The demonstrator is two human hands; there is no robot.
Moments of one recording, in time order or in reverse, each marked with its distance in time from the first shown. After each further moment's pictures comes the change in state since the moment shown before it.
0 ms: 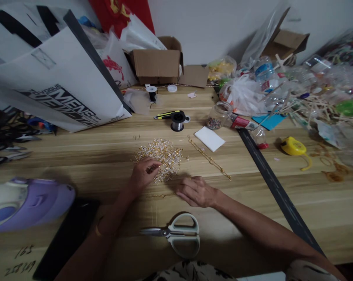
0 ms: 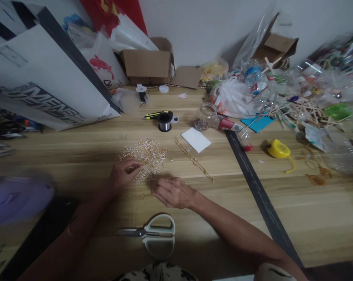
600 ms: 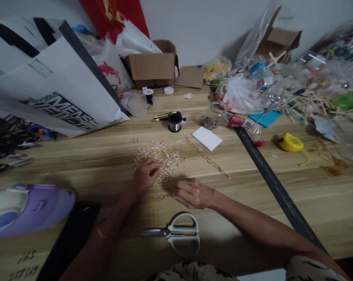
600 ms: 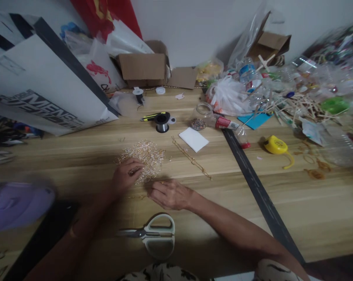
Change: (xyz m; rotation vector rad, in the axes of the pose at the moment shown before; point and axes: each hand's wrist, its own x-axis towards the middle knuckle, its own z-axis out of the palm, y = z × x) left_hand 0.002 0.002 0.006 0.116 -0.049 0.083; right_hand 0.005 -0.006 -0.001 -0.080 -0.037 -0.079
